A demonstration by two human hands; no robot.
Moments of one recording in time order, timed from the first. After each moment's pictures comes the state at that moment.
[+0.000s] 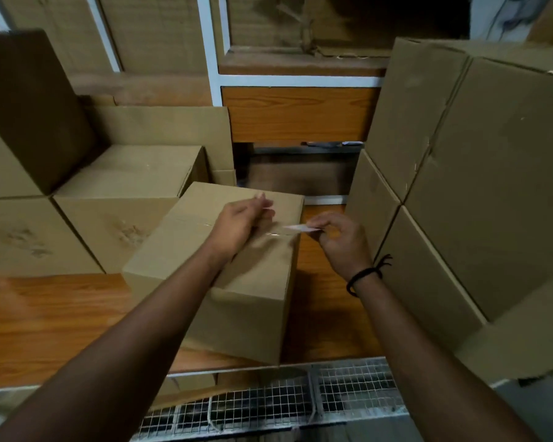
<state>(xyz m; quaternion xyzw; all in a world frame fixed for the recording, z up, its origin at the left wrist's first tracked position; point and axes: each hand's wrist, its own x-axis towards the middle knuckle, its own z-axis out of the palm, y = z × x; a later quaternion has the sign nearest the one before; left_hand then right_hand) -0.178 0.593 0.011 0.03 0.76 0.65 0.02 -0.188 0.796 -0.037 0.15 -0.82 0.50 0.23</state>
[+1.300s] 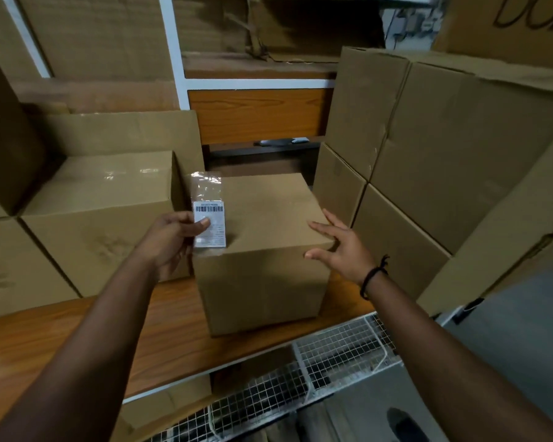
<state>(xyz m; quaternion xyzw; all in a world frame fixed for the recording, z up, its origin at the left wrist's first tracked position) -0.172 0.473 -0.003 0.02 0.68 0.73 0.11 -0.108 0.787 -0.036 -0.01 -0.89 0.44 0.08</state>
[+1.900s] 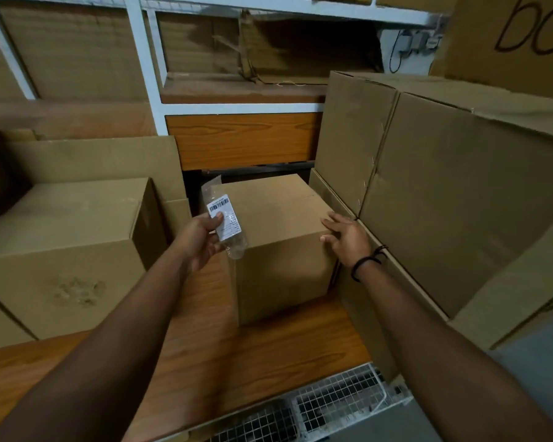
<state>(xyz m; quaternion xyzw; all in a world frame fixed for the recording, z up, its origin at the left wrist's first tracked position) -0.272 0.585 0.000 -0.03 0.59 0.80 0.14 -0.247 0.890 -0.043 -0.07 -0.93 0.33 0.16</state>
